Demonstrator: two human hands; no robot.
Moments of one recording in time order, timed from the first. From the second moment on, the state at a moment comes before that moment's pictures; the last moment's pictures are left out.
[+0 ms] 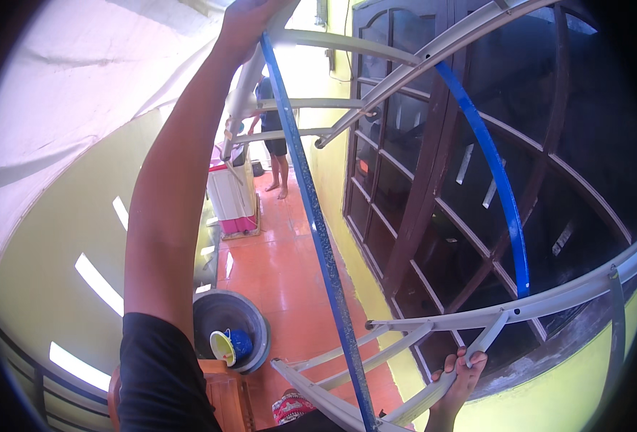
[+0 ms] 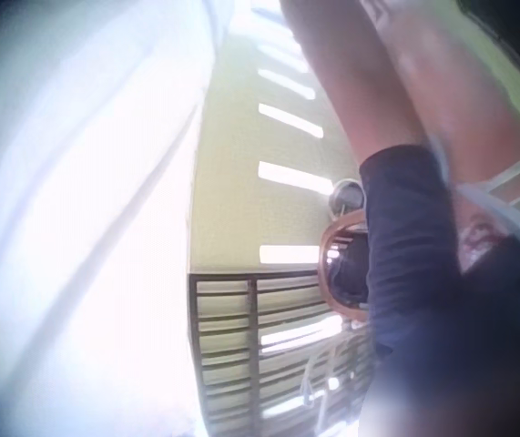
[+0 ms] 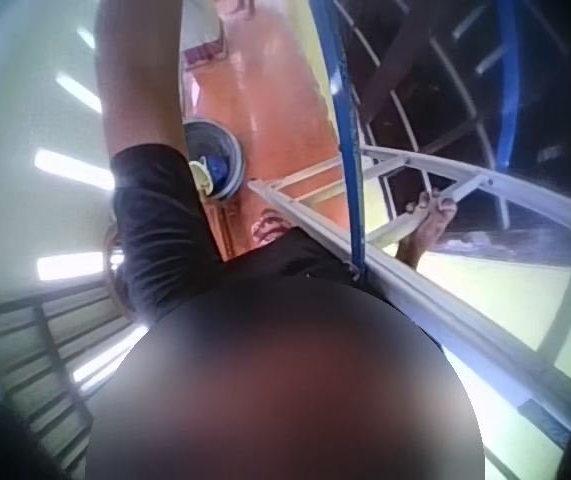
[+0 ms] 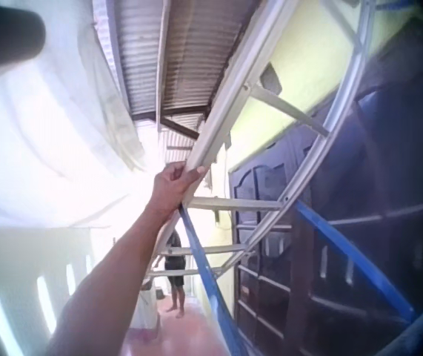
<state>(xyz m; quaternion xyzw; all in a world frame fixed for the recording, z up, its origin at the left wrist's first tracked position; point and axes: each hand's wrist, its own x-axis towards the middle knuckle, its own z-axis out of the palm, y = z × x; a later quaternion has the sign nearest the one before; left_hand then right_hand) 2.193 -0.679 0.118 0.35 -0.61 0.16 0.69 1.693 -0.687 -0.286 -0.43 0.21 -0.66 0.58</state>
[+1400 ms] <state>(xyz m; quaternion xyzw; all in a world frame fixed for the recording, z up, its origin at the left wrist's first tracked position) 2.635 -1.014 -0.450 0.71 -0.31 -0.11 0.62 1.998 -0.939 -0.560 -0.18 0.29 -0.59 0.73</state>
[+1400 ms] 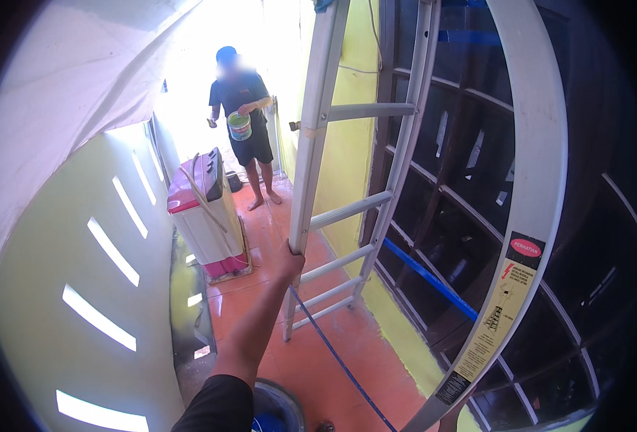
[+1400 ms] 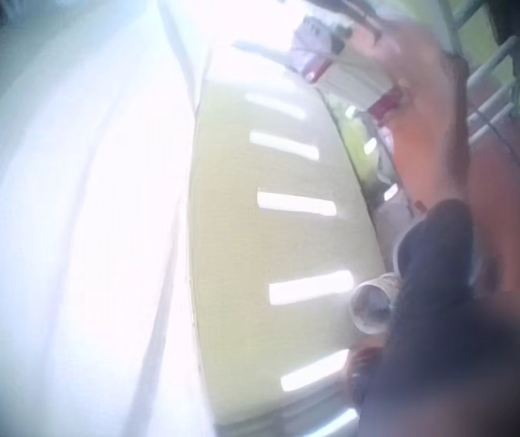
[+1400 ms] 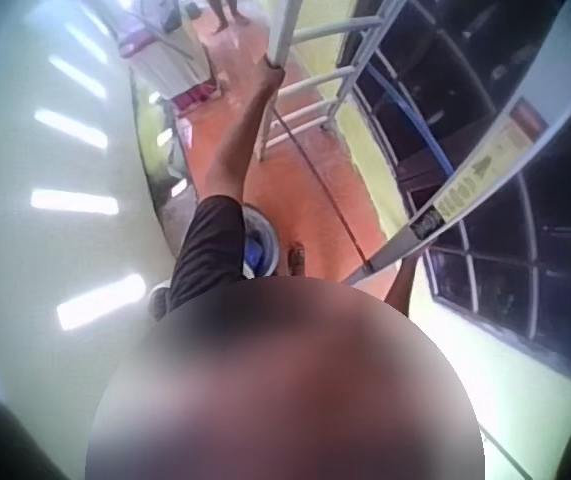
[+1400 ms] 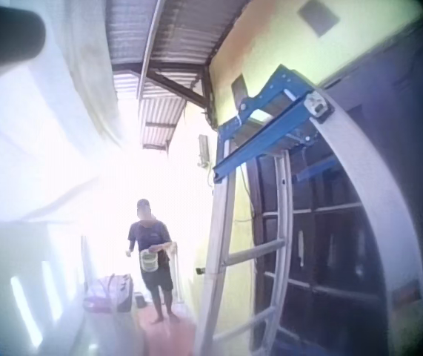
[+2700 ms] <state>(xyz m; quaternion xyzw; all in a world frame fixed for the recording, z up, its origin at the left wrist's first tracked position) 2.521 -0.861 -0.419 0.63 -0.33 -0.36 0.60 2.048 -0.960 -0.645 -0.32 0.64 -0.40 0.57</state>
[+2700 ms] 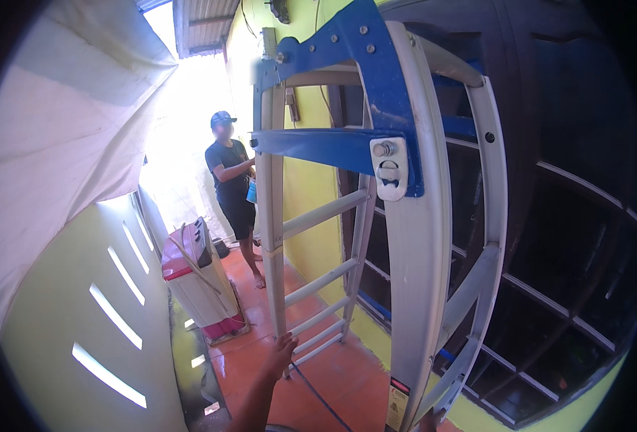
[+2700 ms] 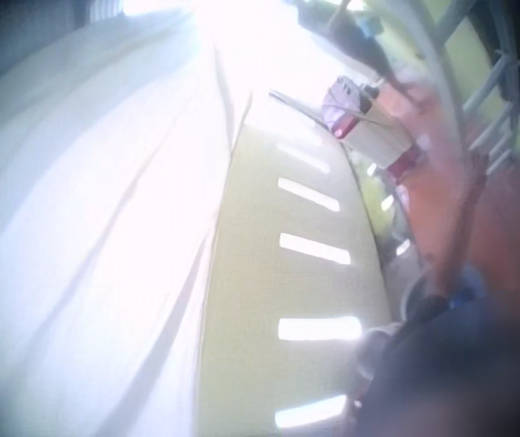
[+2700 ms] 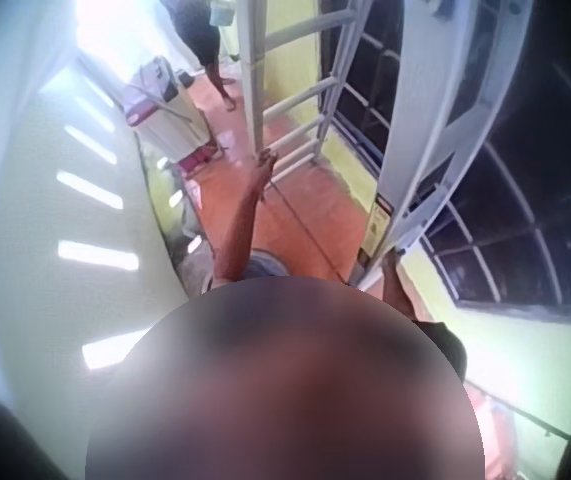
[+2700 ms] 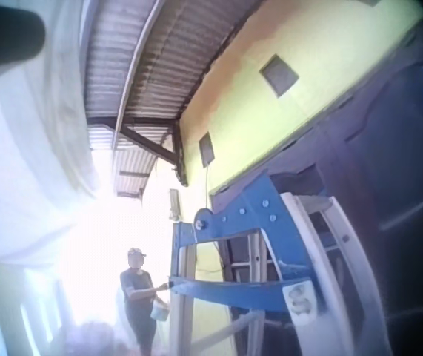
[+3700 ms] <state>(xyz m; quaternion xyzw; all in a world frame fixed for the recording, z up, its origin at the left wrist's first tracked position) 2.185 -0.804 -0.231 0.57 -0.29 -0.03 0.77 2.033 -1.124 -0.176 -0.68 0.18 -0.40 0.58</state>
